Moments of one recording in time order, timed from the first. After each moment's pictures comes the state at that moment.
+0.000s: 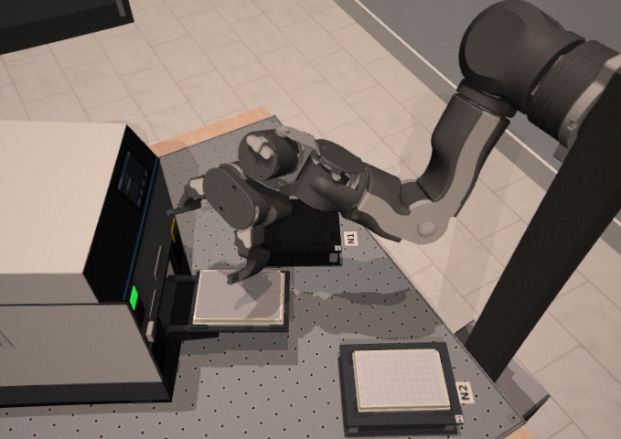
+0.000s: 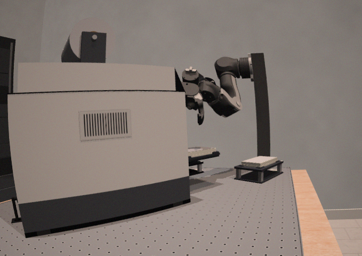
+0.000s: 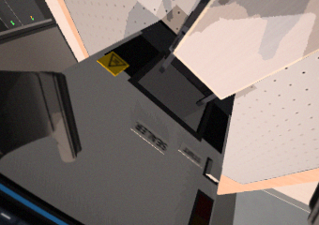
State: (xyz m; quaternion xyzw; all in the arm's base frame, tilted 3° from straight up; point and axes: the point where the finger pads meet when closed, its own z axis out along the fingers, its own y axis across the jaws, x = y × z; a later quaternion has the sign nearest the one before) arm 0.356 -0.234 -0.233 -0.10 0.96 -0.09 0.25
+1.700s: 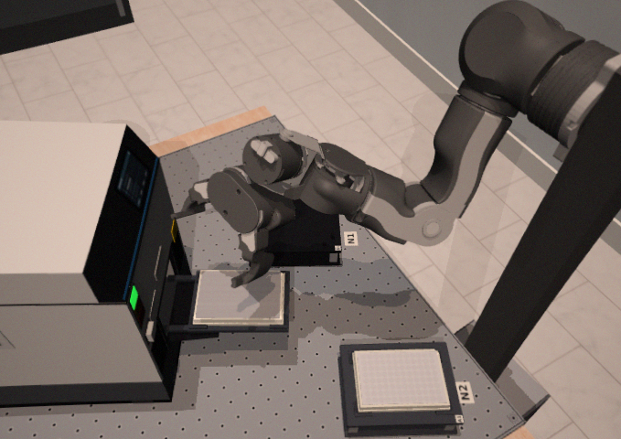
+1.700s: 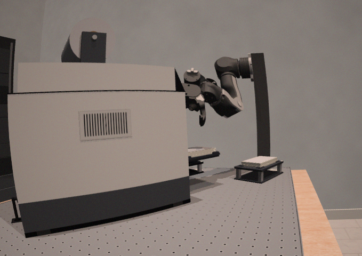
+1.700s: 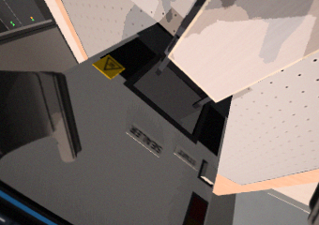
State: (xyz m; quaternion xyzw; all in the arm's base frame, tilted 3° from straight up) arm 0.353 -0.229 -0.238 -0.10 0.96 -0.09 0.25
